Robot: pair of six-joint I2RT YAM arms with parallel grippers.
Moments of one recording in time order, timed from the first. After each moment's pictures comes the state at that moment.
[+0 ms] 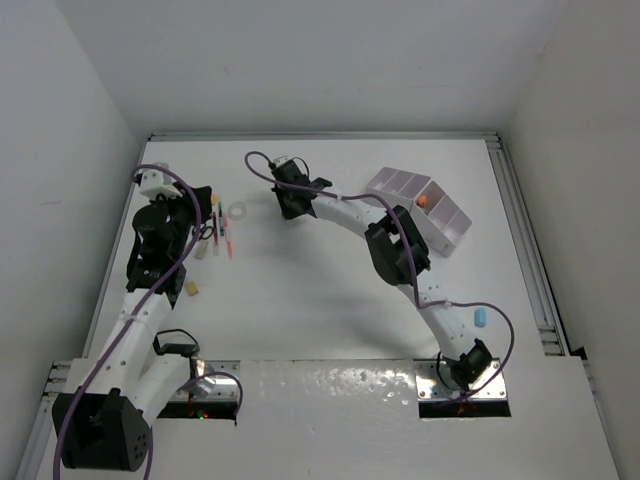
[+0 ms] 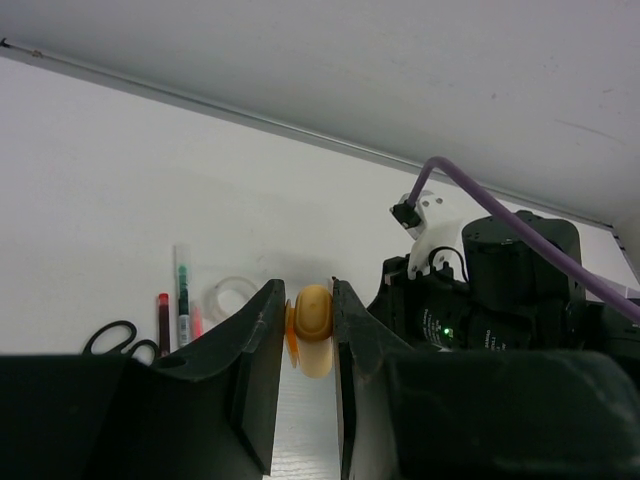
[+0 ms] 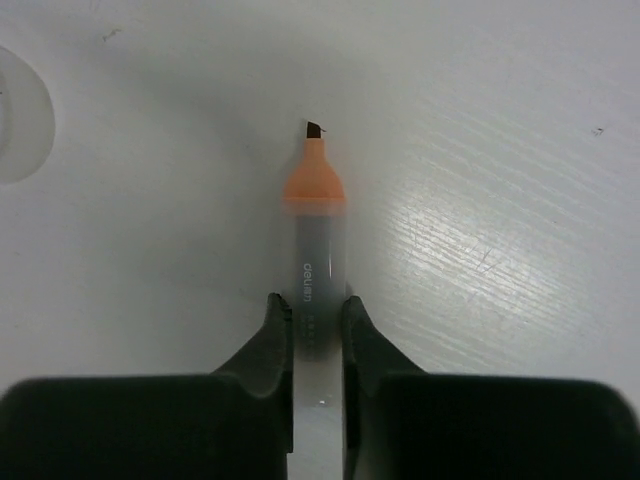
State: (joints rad) left arm -0.02 0.86 0.60 0.20 0.01 -0.39; right arm 0.72 2.55 2.12 -0.43 0.16 0.22
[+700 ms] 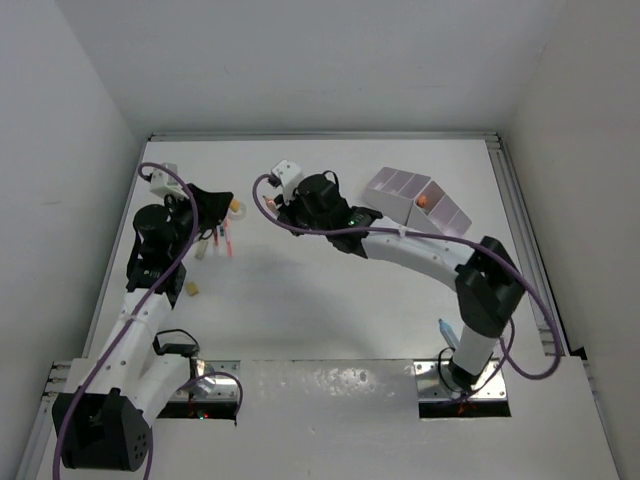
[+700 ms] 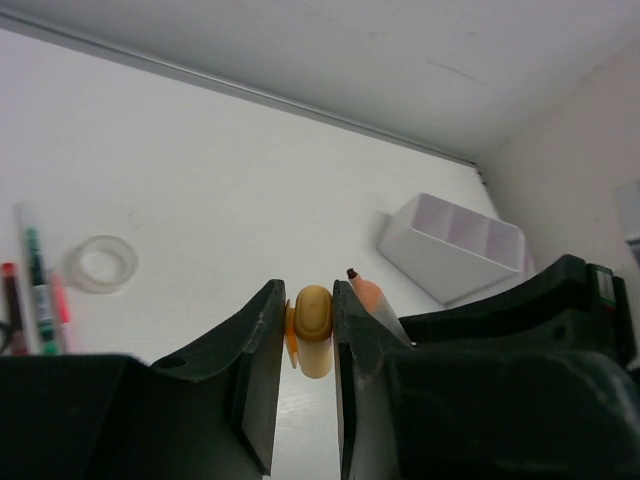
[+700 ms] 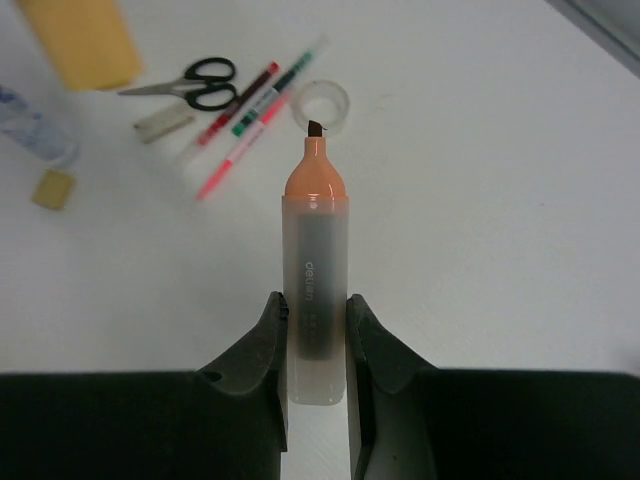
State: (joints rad) left arm -0.02 0.86 0.61 0.18 0.26 -0.54; right arm 0.85 1.80 1.34 -0.04 0.07 -0.02
